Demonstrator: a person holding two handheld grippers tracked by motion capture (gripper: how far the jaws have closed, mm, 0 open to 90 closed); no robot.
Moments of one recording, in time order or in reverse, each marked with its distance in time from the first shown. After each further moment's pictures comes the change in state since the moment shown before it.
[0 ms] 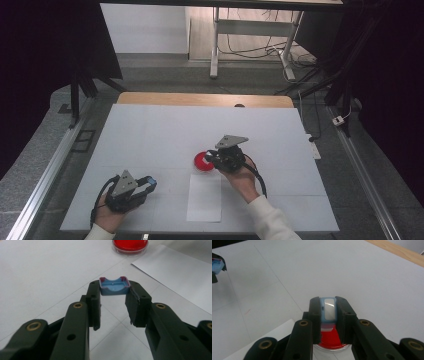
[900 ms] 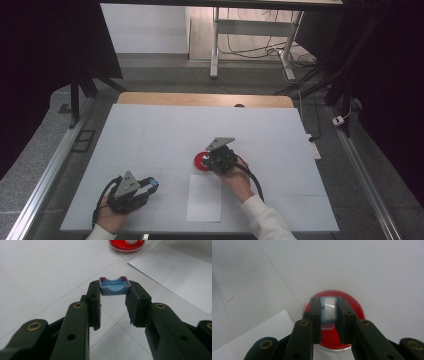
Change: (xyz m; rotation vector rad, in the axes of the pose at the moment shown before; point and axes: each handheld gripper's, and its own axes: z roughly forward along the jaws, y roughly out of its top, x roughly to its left) left arm -0.005 0.001 0.002 0.006 -0.011 0.009; right arm 0.005 -0.003 0.029 0.151 -0.031 -0.035
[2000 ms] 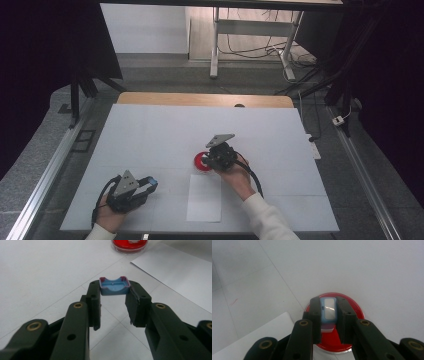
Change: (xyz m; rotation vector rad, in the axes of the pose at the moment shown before) left arm 0.004 -0.001 0.001 0.000 0.003 -0.008; right arm -0.007 0.006 0.000 0.009 0.041 0.009
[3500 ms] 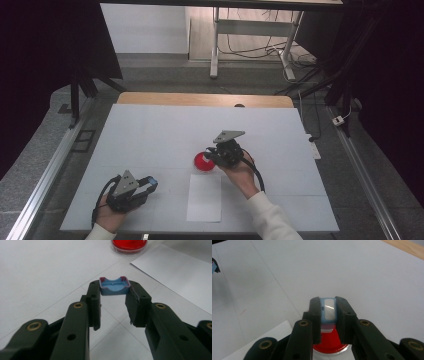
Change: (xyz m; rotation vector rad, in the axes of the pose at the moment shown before) left arm 0.000 0.000 -0.001 -0.004 0.000 0.000; right arm -0.009 0.002 -0.021 -0.101 0.009 0.032
